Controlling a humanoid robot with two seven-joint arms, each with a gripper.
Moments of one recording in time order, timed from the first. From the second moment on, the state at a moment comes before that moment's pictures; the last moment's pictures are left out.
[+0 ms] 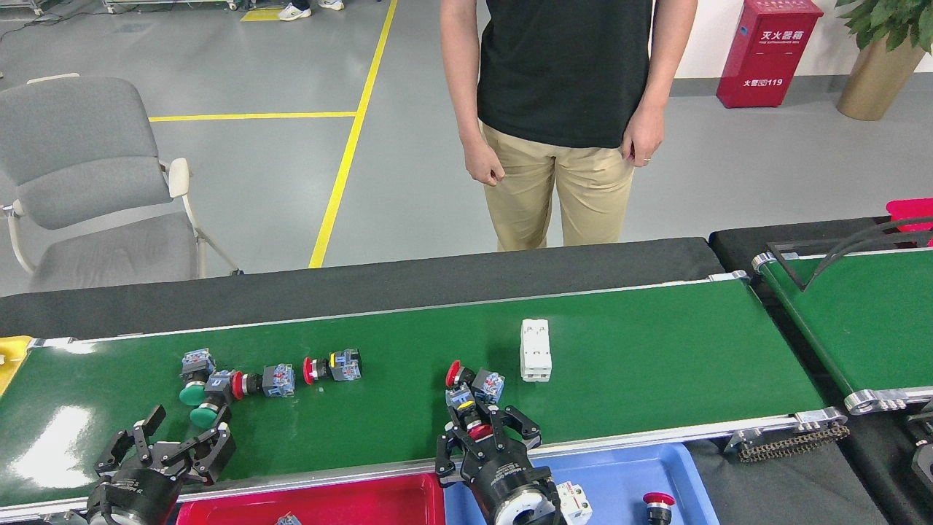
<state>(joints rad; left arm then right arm) -0.06 0.28 0.18 -1.29 -1.39 -0.24 -0.06 -0.16 0.13 0.68 -1.46 1.48 0.24 0.33</state>
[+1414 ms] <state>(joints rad) -0.07 0.33 0.13 -1.27 -1.35 -0.22 -0.01 0.05 0.05 0.27 -1.64 1.47 0.21 0.07</state>
